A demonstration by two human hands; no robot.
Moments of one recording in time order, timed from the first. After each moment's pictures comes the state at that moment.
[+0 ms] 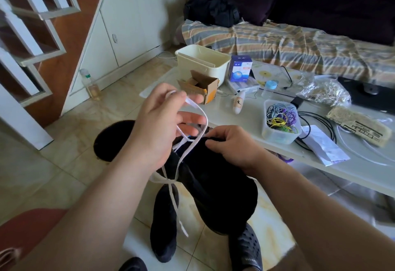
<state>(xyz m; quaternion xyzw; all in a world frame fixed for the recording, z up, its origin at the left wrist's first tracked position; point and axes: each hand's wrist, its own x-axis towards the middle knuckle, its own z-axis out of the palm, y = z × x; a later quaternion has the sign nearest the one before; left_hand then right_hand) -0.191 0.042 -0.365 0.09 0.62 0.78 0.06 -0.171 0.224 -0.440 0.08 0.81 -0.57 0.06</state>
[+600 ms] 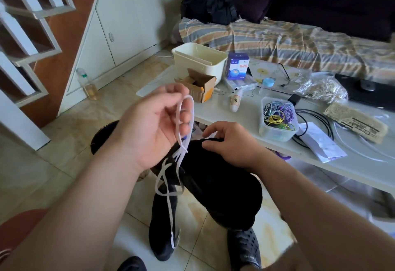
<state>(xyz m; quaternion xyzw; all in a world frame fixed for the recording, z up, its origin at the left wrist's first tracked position) -0.187 0.034 -0.357 0.09 0.49 0.84 0.22 -0.173 0.237 -0.439 0.04 0.90 -0.43 0.03</state>
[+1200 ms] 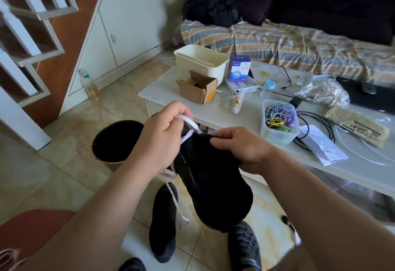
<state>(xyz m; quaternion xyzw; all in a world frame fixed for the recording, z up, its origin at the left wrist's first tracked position) -0.197 0.027 -0.398 0.17 0.85 0.49 0.00 -0.173 0.243 -0.441 0.15 0.66 -0.72 0.16</state>
